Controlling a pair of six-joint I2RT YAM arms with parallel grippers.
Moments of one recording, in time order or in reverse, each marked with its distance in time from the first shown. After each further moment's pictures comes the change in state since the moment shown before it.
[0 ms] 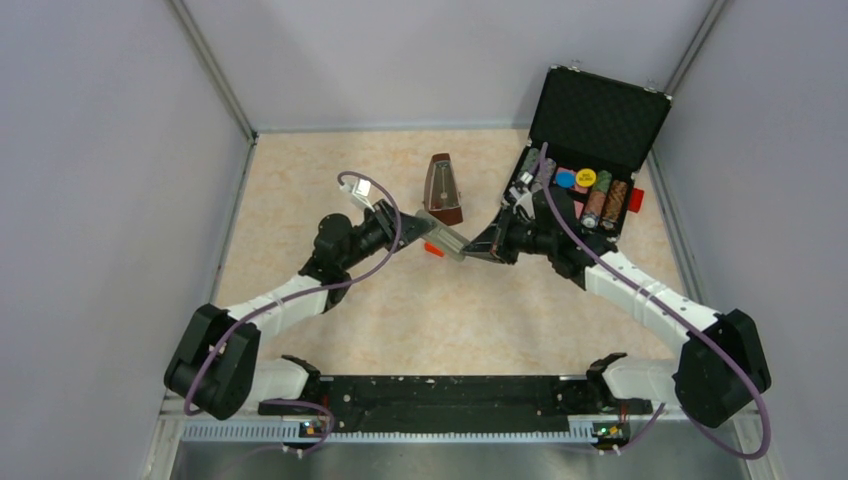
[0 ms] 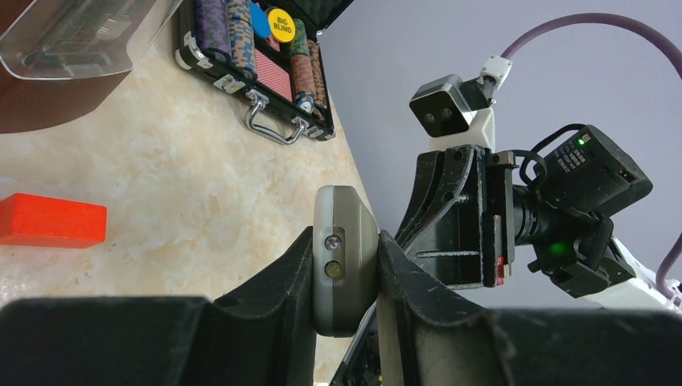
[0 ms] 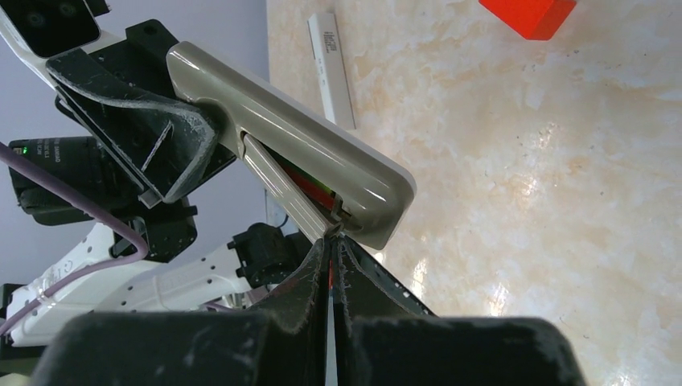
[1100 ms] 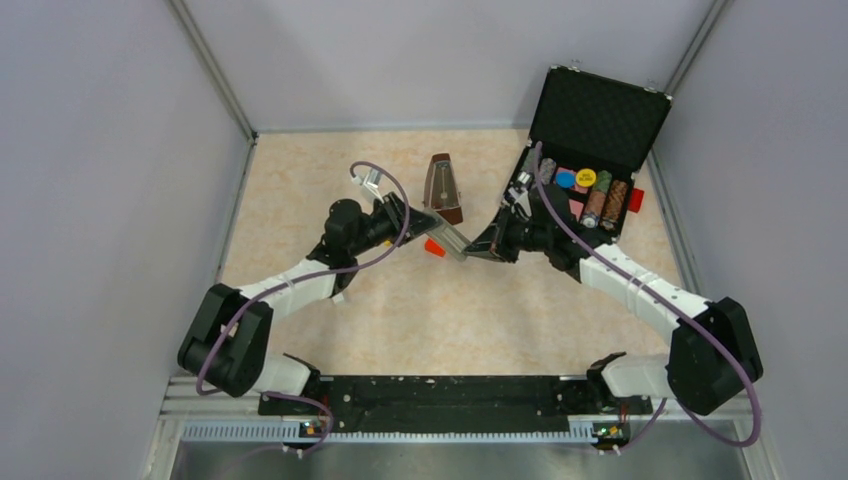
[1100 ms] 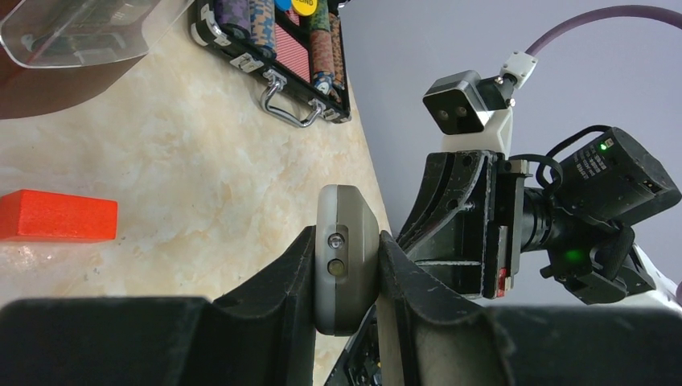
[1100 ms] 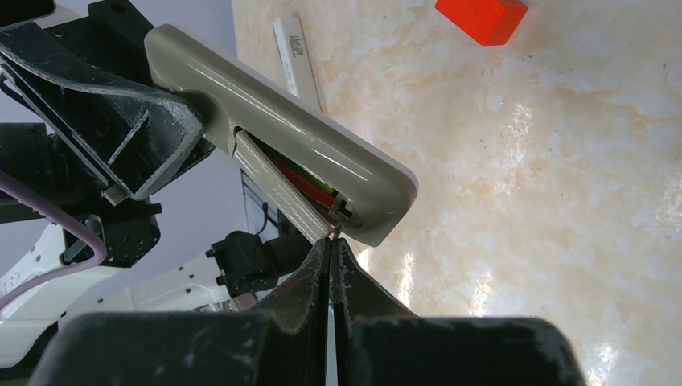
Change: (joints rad) left arm 0.008 0.108 0.109 -0.100 0.059 0.000; right arm -0.013 0.061 0.031 -0.048 0.010 -0.046
